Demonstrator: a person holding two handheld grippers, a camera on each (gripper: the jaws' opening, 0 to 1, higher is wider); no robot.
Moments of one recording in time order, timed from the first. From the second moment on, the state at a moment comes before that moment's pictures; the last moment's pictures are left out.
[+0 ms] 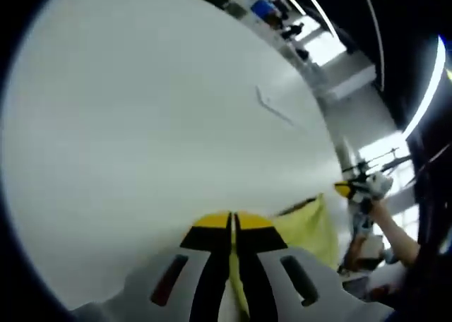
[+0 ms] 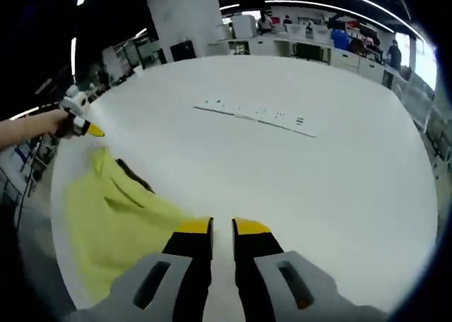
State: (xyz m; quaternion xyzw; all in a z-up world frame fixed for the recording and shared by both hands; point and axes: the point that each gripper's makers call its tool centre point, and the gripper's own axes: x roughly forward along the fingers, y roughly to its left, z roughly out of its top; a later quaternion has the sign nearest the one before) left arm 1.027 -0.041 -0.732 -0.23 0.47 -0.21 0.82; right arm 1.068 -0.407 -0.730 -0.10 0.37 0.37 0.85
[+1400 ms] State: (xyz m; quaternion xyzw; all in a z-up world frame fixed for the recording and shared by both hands) left arm 0.974 -0.149 -0.755 0.28 0.46 -0.52 0.66; right arm 1.007 -0.295 -0.757 -0.34 0.34 0.61 0.63
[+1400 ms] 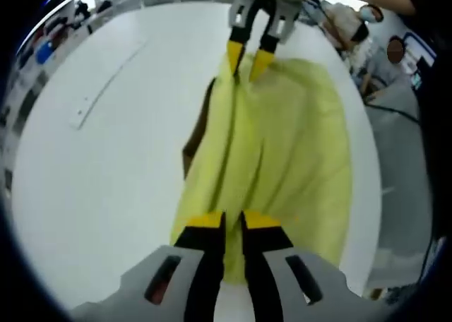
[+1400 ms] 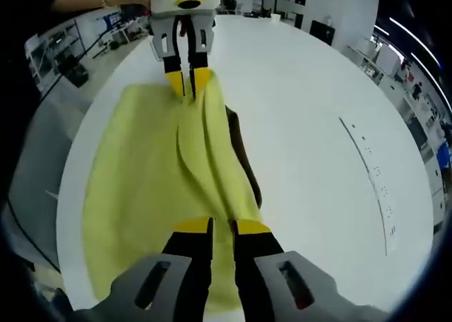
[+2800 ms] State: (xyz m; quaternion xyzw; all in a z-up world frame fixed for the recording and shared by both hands) left arm 1.018 -0.138 -0.772 0.25 0.47 -0.46 0.71; right arm 1.036 -0.303 -0.771 -0.28 0.38 0.57 0.67
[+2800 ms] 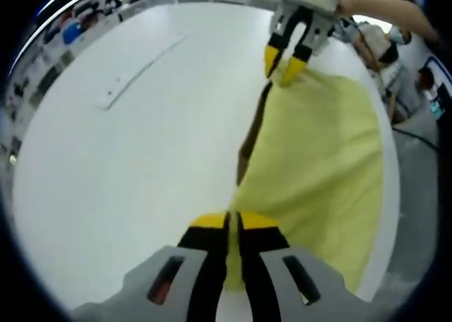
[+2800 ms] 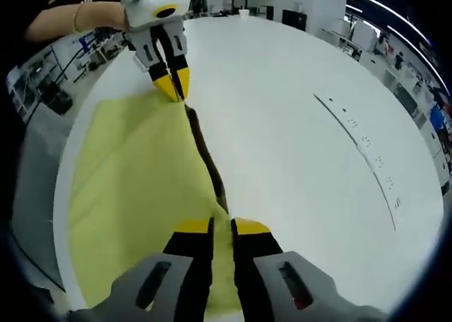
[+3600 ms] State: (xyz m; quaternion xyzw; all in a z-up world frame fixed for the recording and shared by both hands) left arm 1.024 -0.136 -0.772 0.23 0.47 -0.43 0.73; right arm 1.049 -0.304 -0.775 -0.29 0.38 0.53 0.70
